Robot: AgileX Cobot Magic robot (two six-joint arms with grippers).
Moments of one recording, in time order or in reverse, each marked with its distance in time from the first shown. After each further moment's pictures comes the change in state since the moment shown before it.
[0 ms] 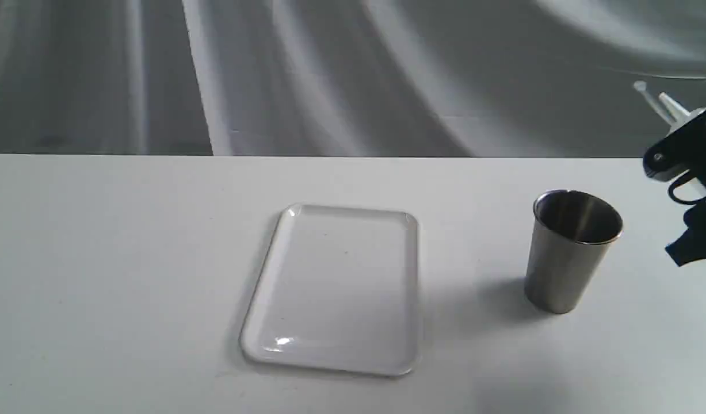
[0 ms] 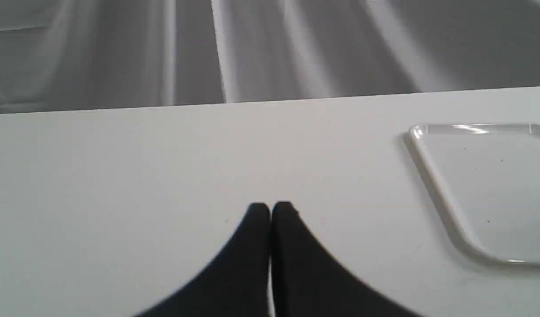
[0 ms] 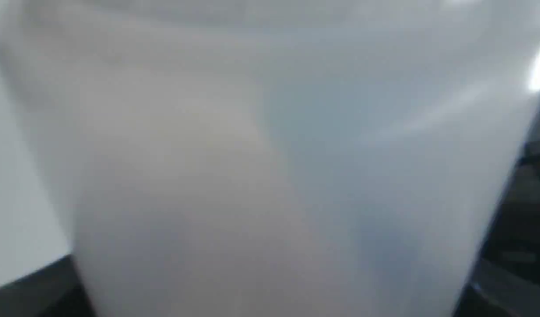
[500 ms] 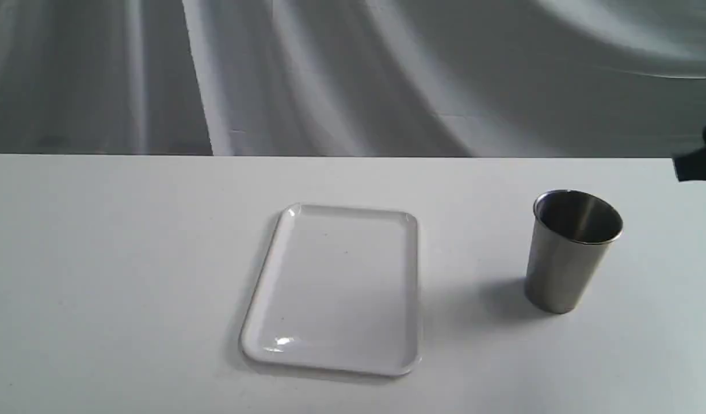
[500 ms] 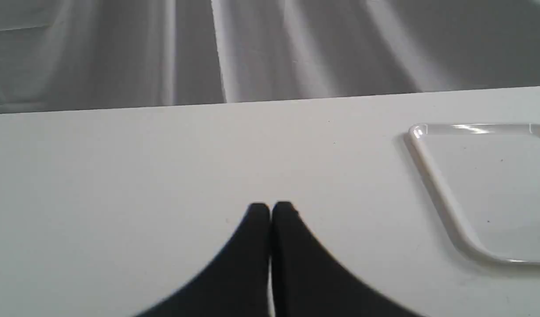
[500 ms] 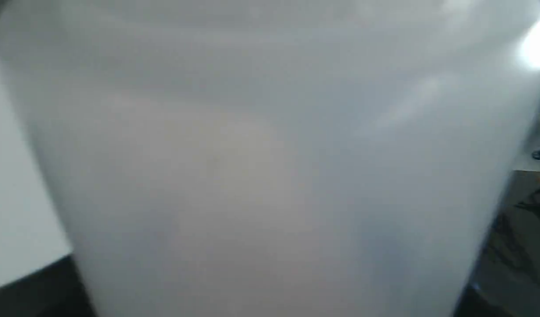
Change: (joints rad) left arm 0.000 0.000 0.000 0.000 0.000 0.000; right arm -0.007 -0.243 0.000 0.000 -0.188 0.271
